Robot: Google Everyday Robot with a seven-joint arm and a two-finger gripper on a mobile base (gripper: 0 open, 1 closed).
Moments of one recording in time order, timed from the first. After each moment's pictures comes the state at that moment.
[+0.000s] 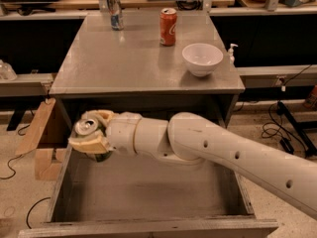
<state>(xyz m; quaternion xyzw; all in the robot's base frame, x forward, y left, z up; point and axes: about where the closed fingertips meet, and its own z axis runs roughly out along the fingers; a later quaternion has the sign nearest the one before) 0.486 0.172 0.832 -0.48 0.58 0.35 0.56</state>
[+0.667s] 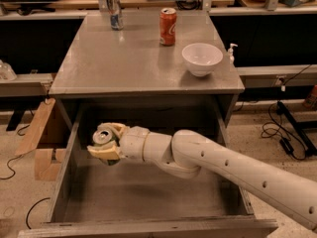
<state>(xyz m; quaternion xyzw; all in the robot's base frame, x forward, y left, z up) 0.525 0.158 0.737 -0.46 0.58 0.35 0.57</state>
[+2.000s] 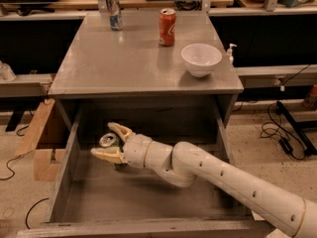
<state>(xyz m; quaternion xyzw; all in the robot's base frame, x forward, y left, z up) 0.543 0.155 0.690 -0.43 0.56 0.36 0.60</state>
